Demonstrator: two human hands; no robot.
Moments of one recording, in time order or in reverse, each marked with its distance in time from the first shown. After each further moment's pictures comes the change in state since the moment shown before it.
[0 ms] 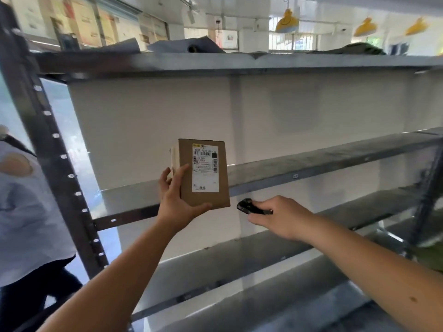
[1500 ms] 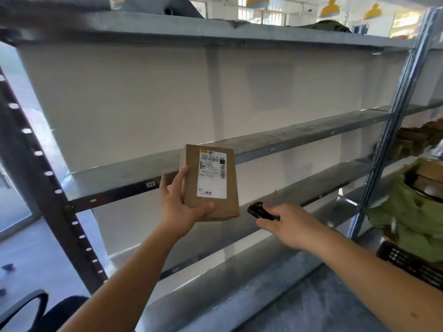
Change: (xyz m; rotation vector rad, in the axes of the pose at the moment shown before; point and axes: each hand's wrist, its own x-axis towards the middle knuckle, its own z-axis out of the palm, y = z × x) left_hand -0.077 0.008 0.021 -0.251 -0.154 -0.161; right_hand -0.082 0.028 0.044 -0.037 0.040 0.254
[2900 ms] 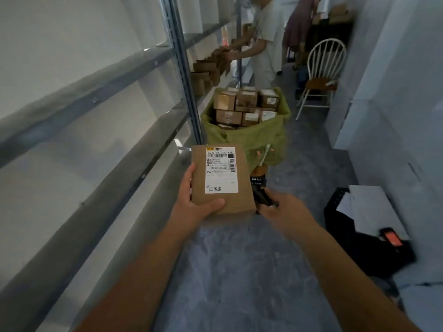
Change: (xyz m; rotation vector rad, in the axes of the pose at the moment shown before) left_hand -0.040 0.146 0.574 -0.498 -1.031 -0.113; right_hand -0.112 0.465 -0.148 0.260 0.503 0.814
